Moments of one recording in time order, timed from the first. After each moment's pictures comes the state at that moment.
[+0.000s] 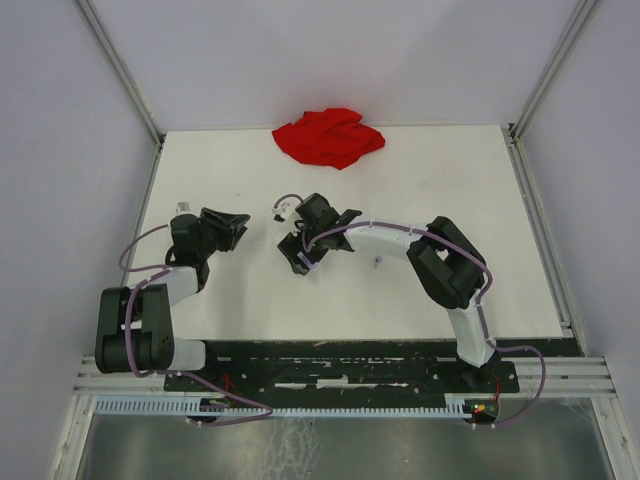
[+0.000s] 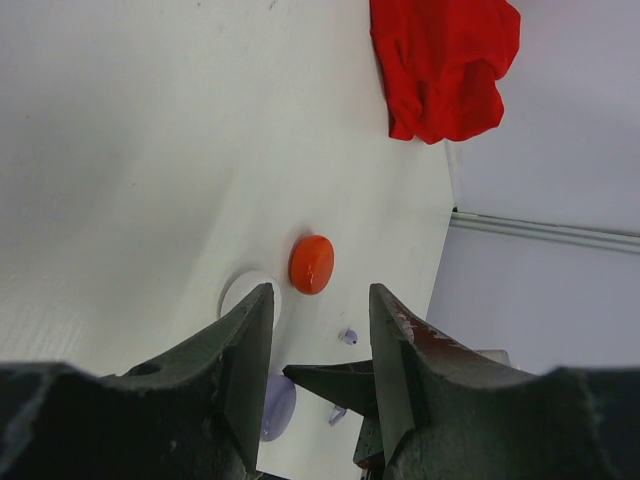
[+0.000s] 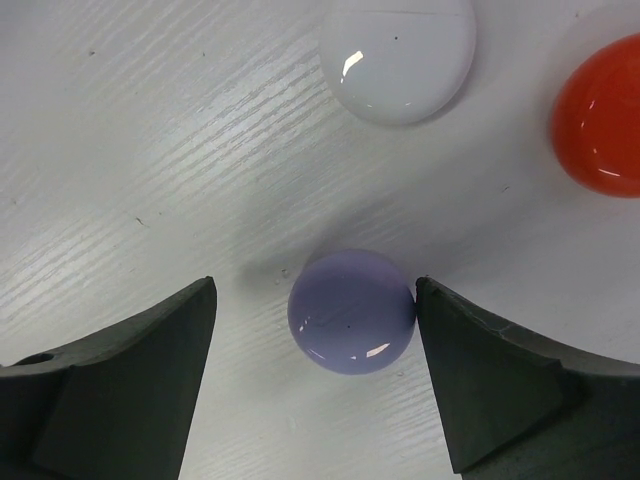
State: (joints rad) left arm 0.07 1.37 0.45 0.50 0.34 -1.15; right arm 0.85 2.08 1.47 -0.32 -0.20 -0.04
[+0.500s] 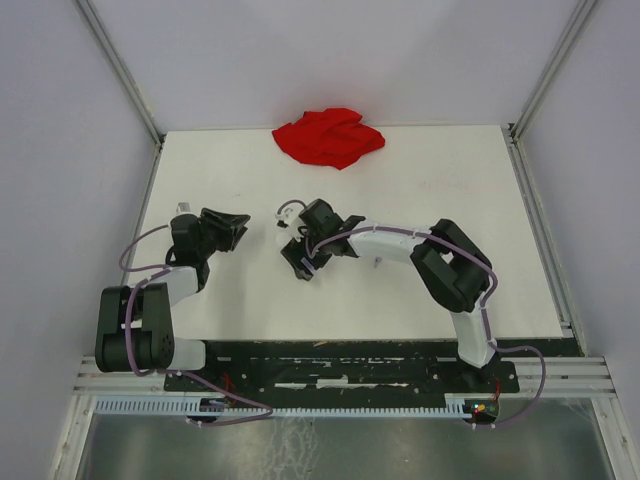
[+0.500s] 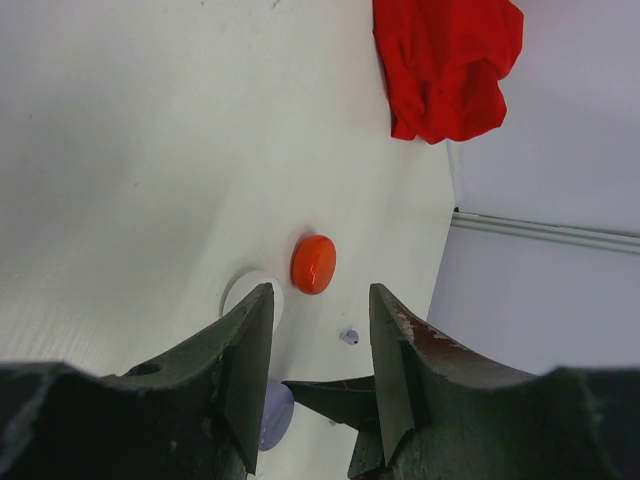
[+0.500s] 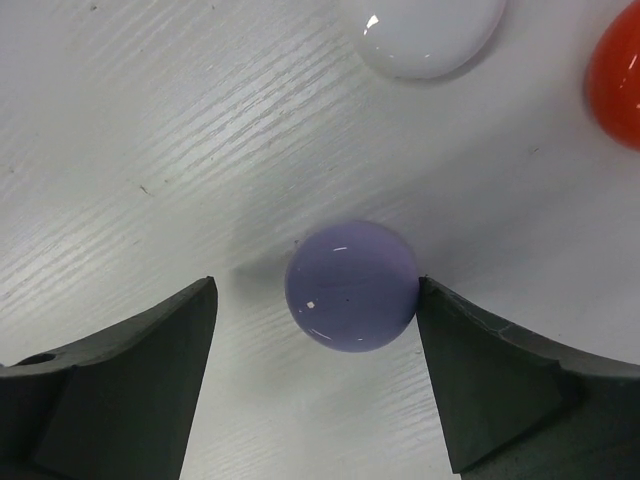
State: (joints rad) left arm 0.07 1.38 0.45 0.50 0.34 -1.15; right arm 0.86 2.05 1.39 -0.28 -0.20 -0.03
